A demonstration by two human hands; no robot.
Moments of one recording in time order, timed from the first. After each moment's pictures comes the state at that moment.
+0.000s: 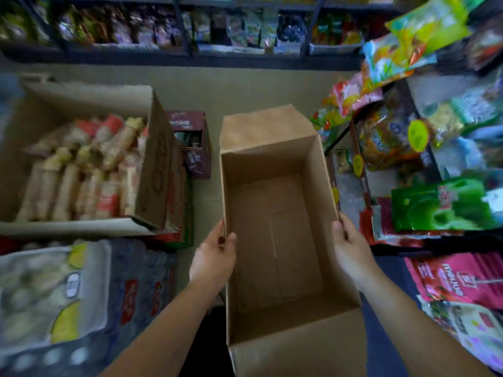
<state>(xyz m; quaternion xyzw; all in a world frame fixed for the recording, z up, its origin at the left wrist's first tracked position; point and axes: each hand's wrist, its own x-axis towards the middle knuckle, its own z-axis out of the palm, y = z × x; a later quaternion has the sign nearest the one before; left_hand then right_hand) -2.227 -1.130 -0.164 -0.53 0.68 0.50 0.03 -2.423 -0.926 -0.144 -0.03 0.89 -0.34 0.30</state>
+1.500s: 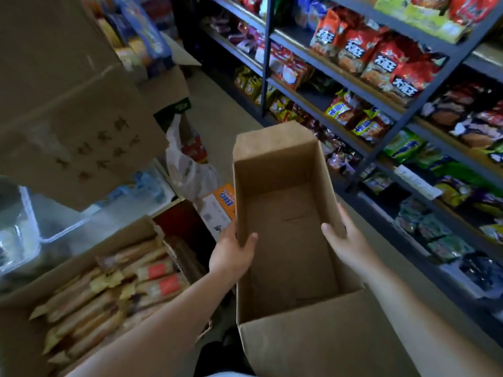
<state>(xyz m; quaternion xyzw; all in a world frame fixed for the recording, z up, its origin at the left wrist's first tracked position) -2.510 -1.704 -0.091 -0.75 0.45 0.43 -0.22 -2.774 -1.734 -0.053 -0.51 0.71 -0.17 0.45</state>
